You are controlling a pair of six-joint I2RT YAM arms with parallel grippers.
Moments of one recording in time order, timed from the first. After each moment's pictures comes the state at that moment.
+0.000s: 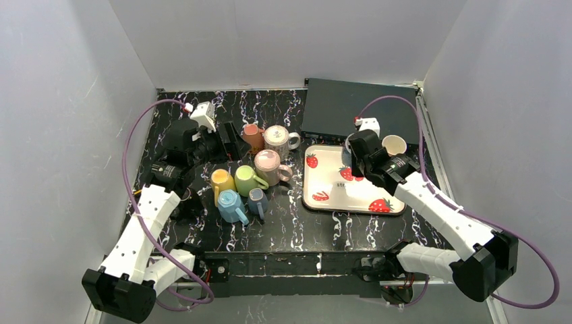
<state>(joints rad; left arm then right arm) -0.28 1.00 1.05 -0.53 0.24 -0.43 0.63 1.13 1.03 -0.69 0.40 0.35</state>
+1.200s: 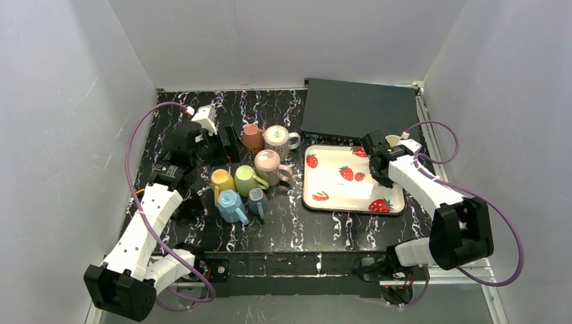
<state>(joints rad) -0.28 1.01 1.00 -0.52 0.18 -0.40 0.34 1.35 0.92 -0.86 0.63 1.01</state>
